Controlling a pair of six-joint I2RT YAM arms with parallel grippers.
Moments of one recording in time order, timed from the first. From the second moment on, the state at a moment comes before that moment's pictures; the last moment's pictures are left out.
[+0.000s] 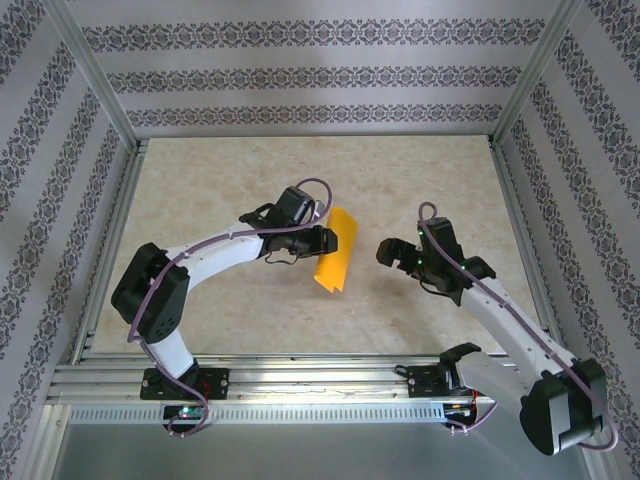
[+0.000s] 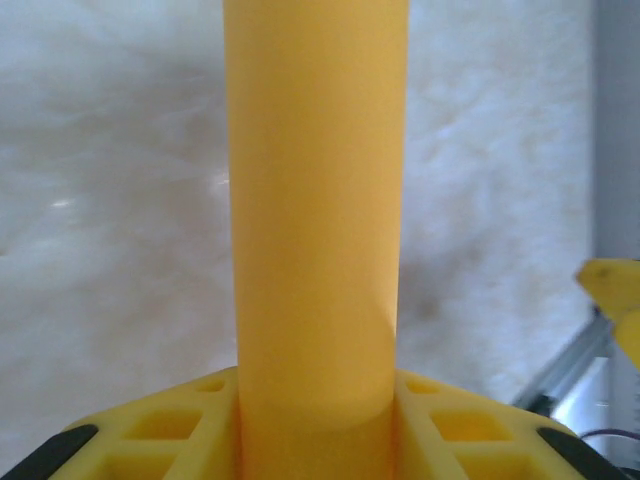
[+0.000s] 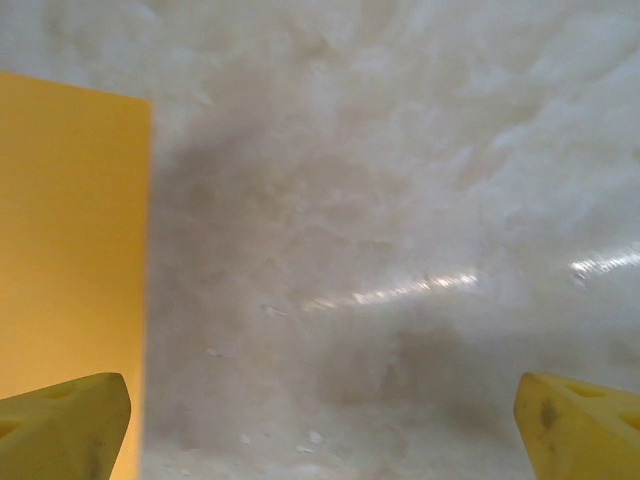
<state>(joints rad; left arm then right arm) -0.64 1.70 1.16 -0.30 0.40 -0.76 0.30 0.97 0.66 -0.54 -0.13 0.68</state>
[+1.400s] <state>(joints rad) -0.64 1.81 0.84 0.21 0.35 -1.01 0.31 1.03 0.58 -0.22 -0.48 0.77</state>
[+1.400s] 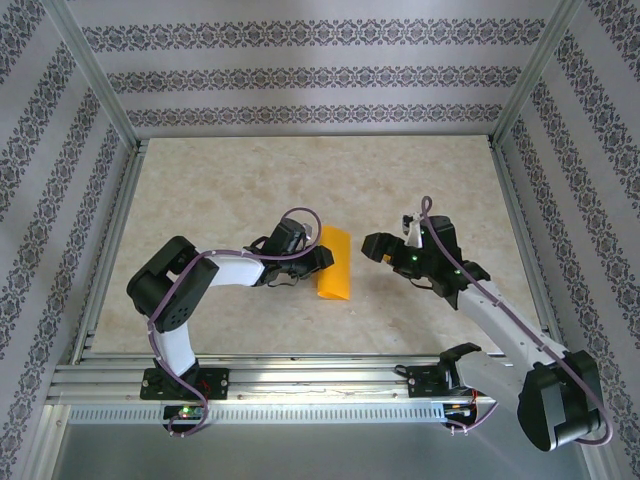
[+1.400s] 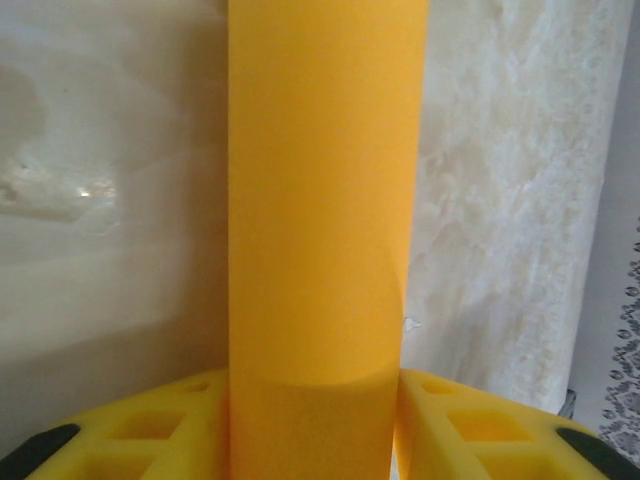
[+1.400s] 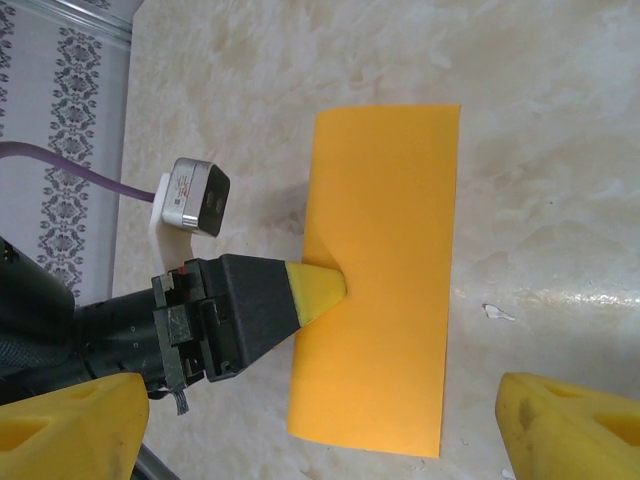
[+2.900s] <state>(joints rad) -0.65 1.83 1.06 -0.29 0.16 -0.76 0.35 1.13 0.56 -0.14 -0.46 0.84</state>
